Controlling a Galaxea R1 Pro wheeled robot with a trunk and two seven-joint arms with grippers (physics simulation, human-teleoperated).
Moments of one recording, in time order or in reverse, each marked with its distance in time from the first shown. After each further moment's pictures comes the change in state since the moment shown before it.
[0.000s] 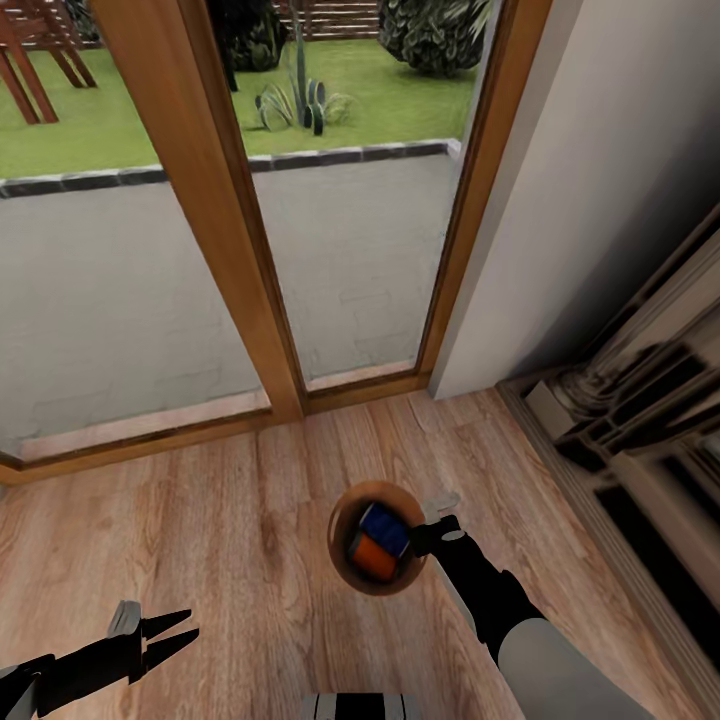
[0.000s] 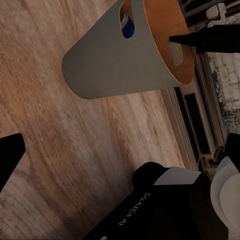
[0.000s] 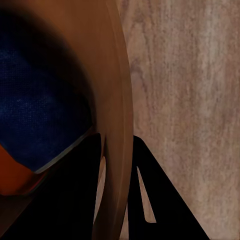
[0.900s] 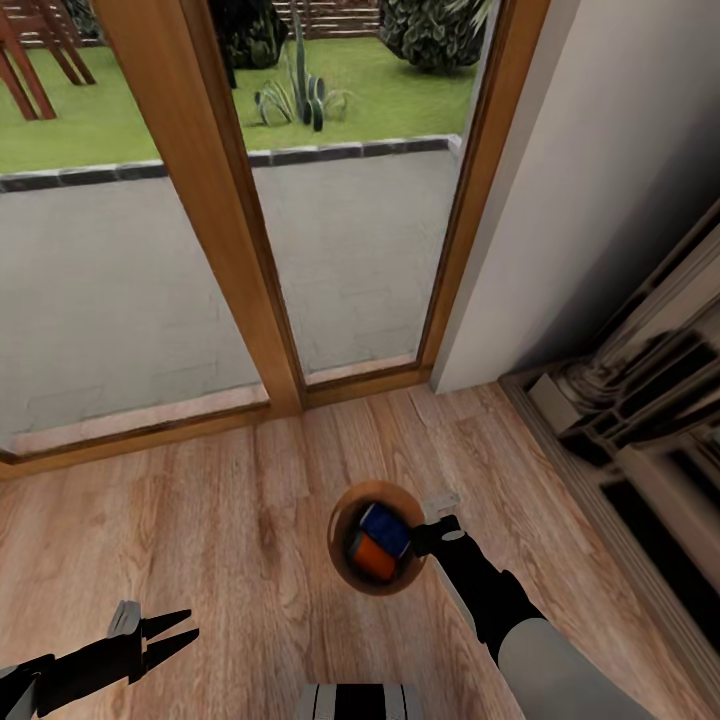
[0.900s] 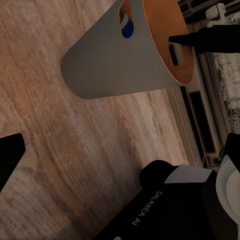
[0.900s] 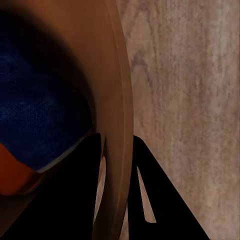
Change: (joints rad) left arm 0.000 0.000 0.000 -0.001 0.000 0.000 -0.002; right arm 0.000 0.000 0.000 0.000 0.000 0.000 0.000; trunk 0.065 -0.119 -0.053
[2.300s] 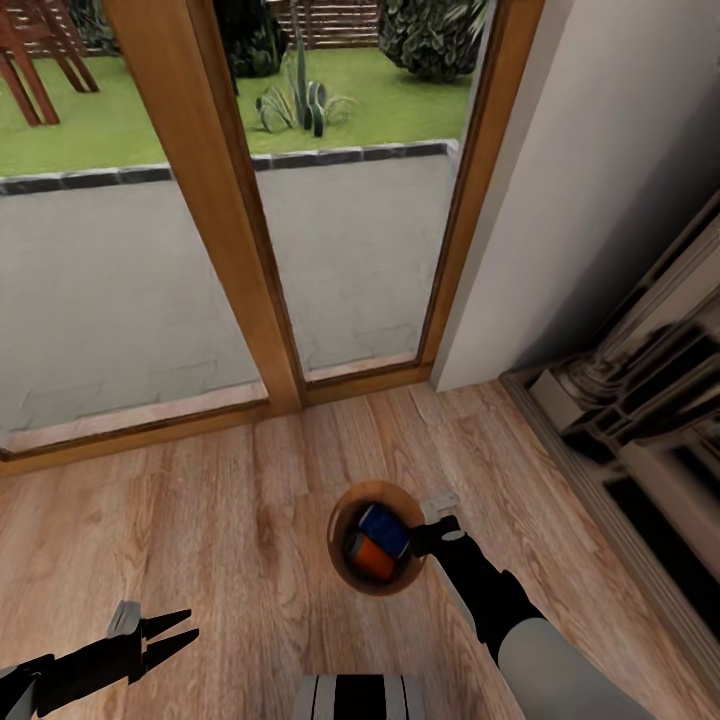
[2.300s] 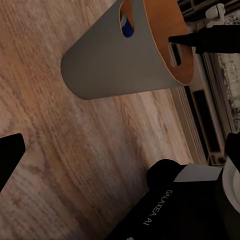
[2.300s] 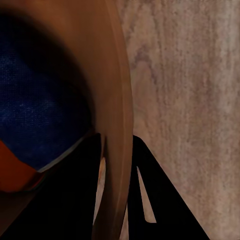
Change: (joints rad) left arm 0.000 0.000 0.000 0.000 0.000 0.001 0.000; right arm 0.000 0.000 0.002 0.001 -0.012 -0.001 0.000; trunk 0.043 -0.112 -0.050
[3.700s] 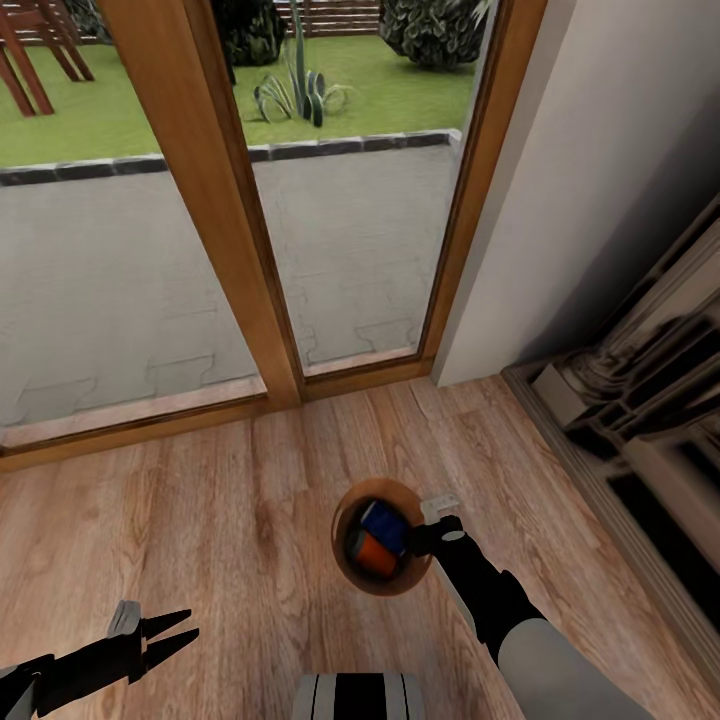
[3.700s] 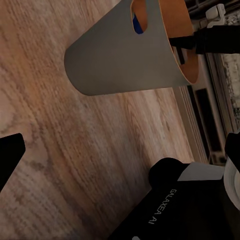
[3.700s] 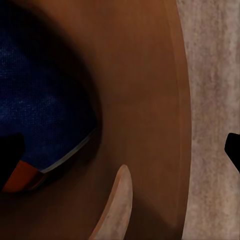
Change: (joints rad) left arm 0.000 0.000 0.001 0.001 0.000 0.000 0.000; right arm 0.001 0.000 -0.002 -0.002 0.007 0.000 0.004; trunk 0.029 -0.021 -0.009
